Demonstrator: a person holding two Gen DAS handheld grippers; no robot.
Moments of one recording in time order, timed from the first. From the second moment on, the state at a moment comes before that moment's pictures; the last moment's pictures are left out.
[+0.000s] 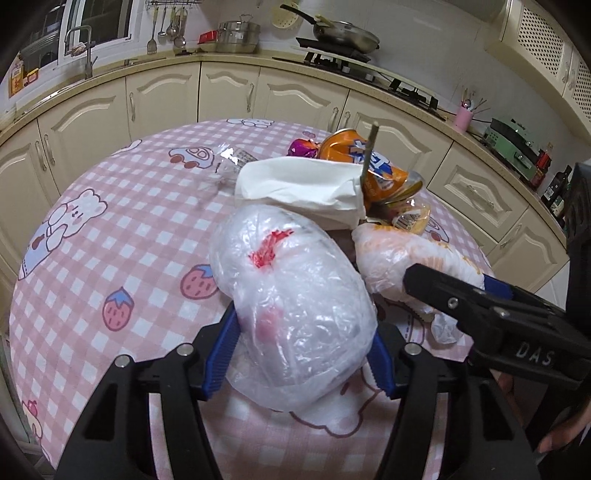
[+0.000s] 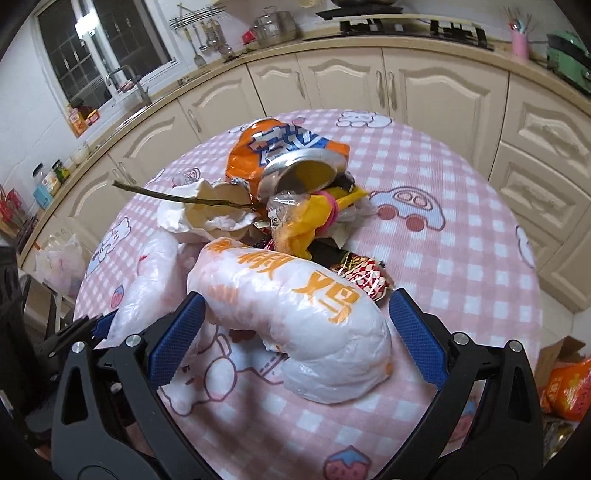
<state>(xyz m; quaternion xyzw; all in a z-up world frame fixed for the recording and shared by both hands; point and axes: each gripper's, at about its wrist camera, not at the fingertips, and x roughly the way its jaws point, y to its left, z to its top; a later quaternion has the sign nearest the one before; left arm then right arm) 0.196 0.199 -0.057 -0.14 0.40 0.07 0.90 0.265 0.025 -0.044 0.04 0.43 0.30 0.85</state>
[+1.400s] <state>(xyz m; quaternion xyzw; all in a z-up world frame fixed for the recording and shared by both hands) 0.171 0.020 -0.020 -0.04 0.36 -0.07 0.93 0.192 -0.177 -0.026 0.17 0.37 0.14 0.90</state>
